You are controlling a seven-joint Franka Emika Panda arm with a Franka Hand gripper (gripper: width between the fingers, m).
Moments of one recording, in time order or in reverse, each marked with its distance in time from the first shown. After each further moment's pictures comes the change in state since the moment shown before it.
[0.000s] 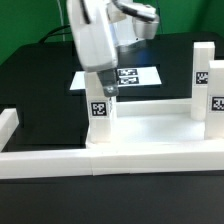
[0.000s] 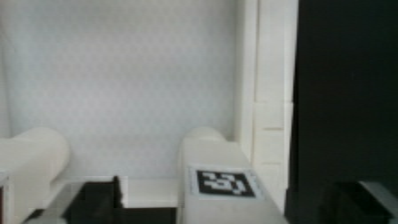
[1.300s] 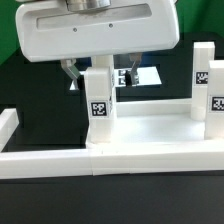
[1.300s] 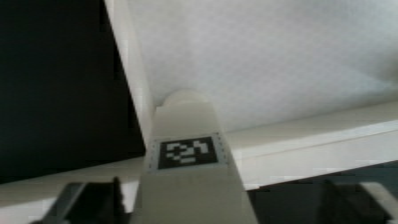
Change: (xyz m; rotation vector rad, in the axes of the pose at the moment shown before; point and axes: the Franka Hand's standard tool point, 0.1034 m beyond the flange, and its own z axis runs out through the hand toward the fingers) arm 0.007 0.006 -0.001 -0.096 0.014 -1.179
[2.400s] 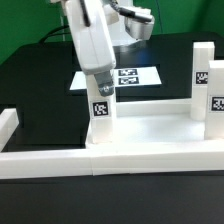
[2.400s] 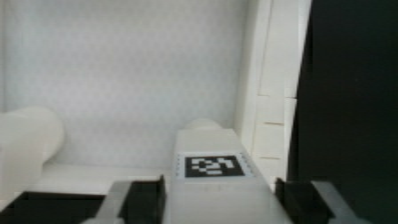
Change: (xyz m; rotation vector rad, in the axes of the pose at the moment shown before) arm 0.004 -0.001 0.003 0.108 -0.045 1.330
